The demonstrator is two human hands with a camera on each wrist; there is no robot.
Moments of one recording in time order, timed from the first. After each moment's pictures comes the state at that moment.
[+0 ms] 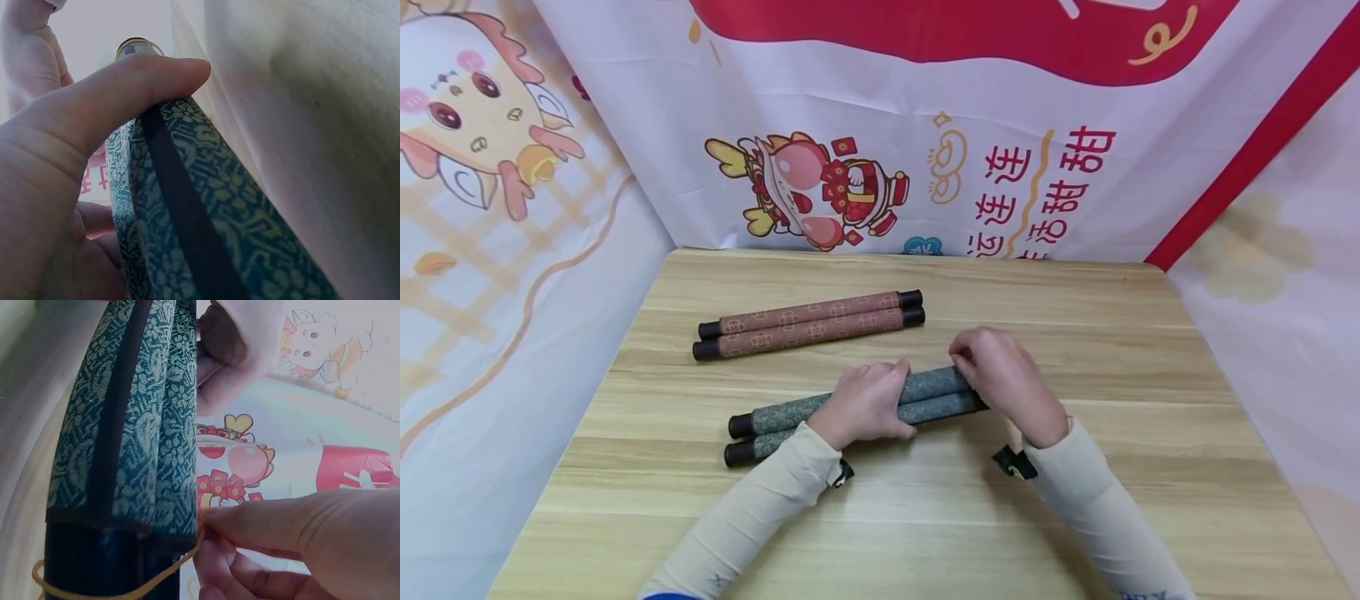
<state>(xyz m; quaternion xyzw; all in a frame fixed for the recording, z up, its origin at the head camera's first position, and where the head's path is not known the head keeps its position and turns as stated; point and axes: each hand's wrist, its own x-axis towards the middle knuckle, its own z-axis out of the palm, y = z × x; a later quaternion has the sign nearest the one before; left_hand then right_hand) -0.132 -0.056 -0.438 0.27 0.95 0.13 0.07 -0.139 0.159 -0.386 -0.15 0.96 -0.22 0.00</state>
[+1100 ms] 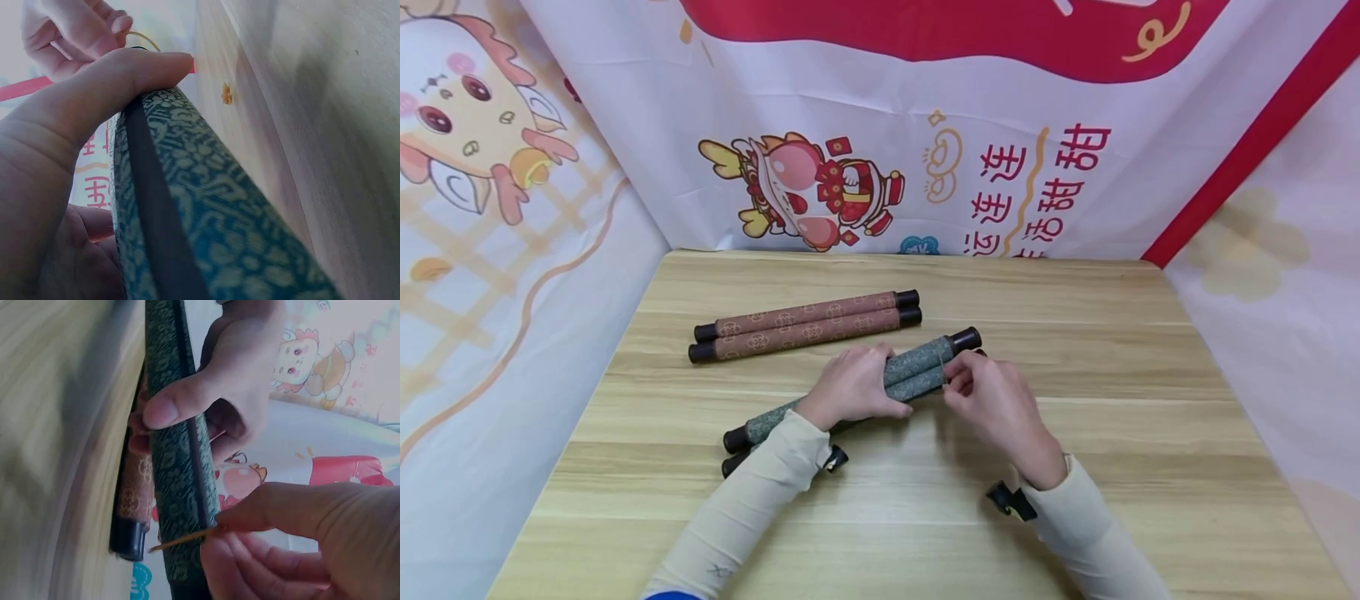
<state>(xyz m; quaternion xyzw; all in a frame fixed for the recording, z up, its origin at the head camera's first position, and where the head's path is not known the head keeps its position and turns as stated) -0.154 -0.068 -0.432 0.21 0.95 0.23 0.09 -0.103 0.154 -0.400 -0.10 0.96 -0.28 -0.02</state>
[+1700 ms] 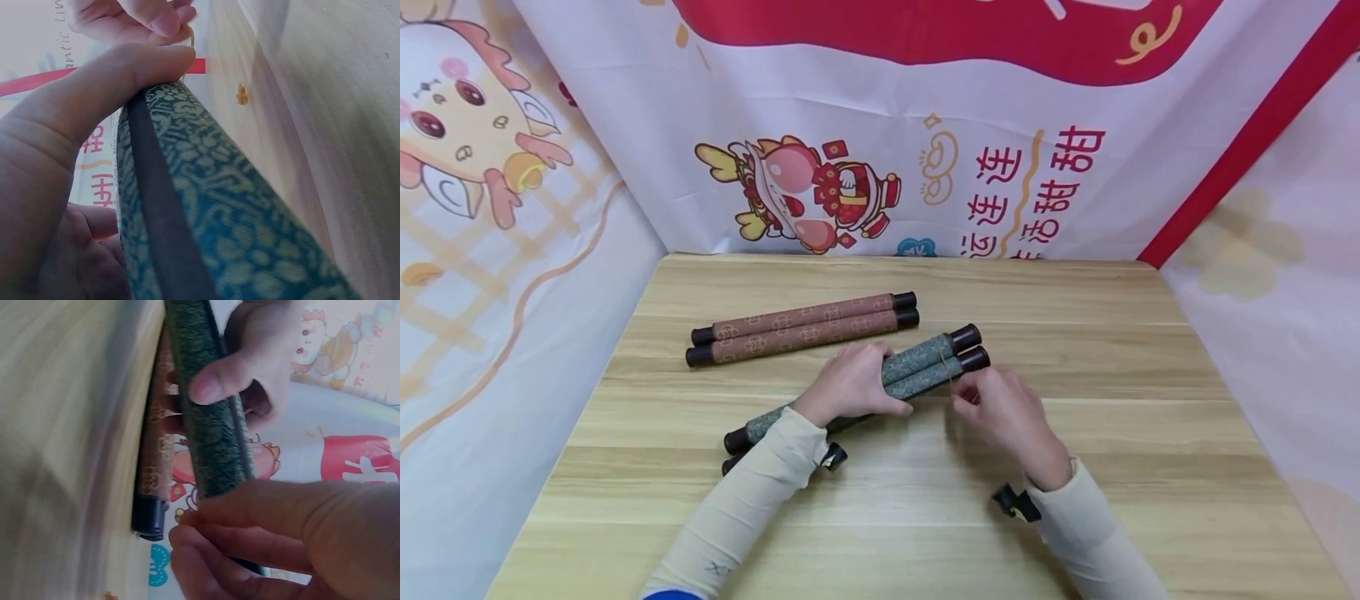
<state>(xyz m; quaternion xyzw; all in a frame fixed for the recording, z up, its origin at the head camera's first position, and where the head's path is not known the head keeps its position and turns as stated) -0.159 -0.066 -0.427 0.22 0.94 0.24 0.10 -0.103 0.168 -0.407 -0.08 0.97 -0.23 0.07</state>
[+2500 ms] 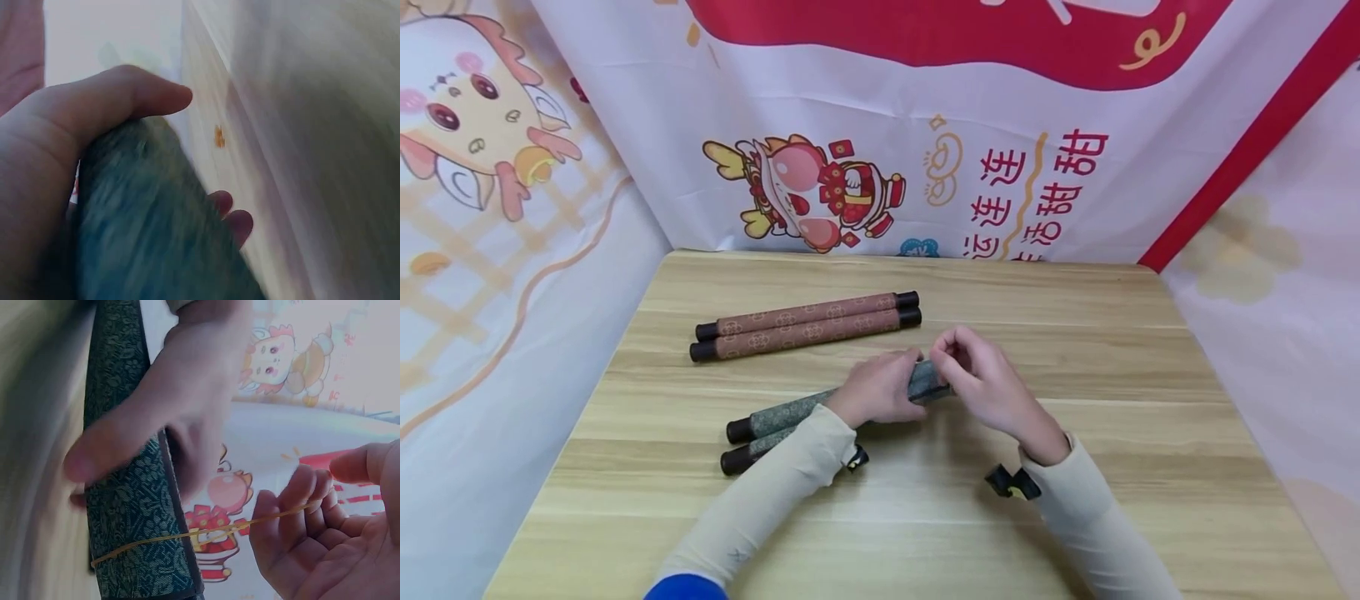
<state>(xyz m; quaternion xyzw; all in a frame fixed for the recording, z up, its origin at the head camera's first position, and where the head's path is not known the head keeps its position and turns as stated) -0.152 -0.039 -0.434 0.24 0.94 0.22 0.13 -0.113 0.151 -0.378 -0.18 0.85 -0.50 0.03</state>
